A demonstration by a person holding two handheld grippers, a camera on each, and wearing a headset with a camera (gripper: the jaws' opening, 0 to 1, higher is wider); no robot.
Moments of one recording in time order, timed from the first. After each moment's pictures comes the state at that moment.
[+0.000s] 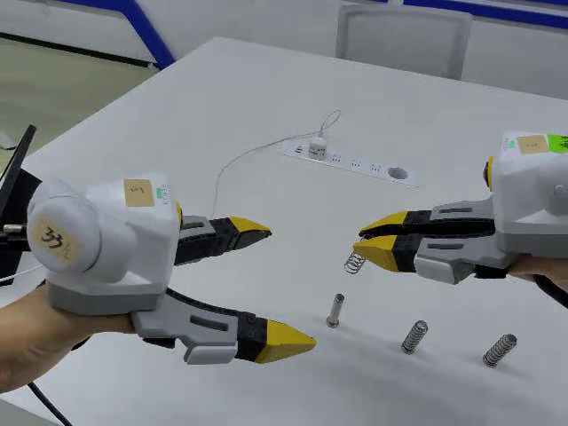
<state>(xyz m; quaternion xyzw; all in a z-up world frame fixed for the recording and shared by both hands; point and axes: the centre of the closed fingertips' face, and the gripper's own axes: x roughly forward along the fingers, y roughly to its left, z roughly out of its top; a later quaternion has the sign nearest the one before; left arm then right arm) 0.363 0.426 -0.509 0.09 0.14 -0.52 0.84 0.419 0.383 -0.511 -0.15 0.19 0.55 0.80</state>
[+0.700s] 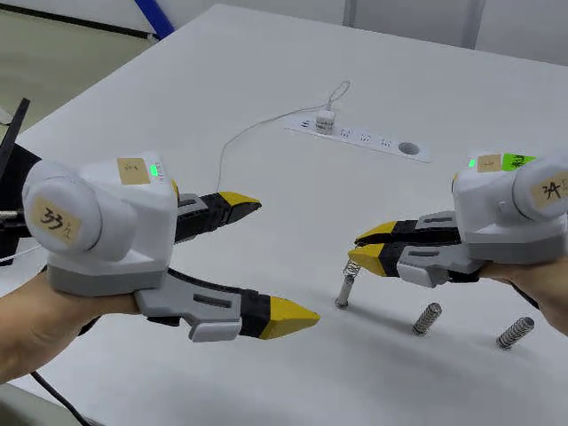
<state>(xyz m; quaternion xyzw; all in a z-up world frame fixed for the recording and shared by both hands) 0.379 0.439 -0.523 0.08 0.15 -0.49 0.86 0.433 0.385 -0.572 -0.15 0.25 0.53 0.80</state>
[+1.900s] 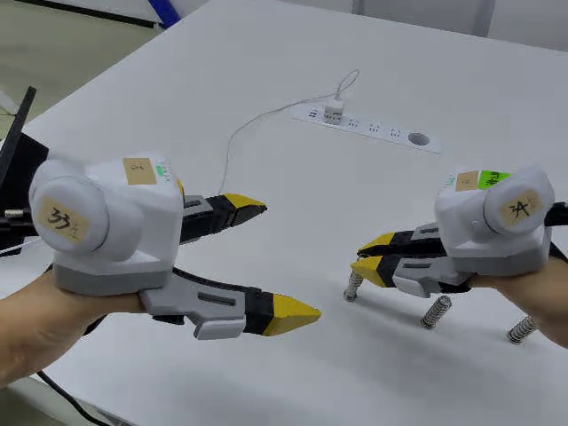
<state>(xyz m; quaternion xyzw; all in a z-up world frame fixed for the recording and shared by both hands) 0.376 0.441 -0.532 0.08 0.16 -0.48 0.86 0.431 0.388 -0.610 -0.20 0.27 0.52 0.79</state>
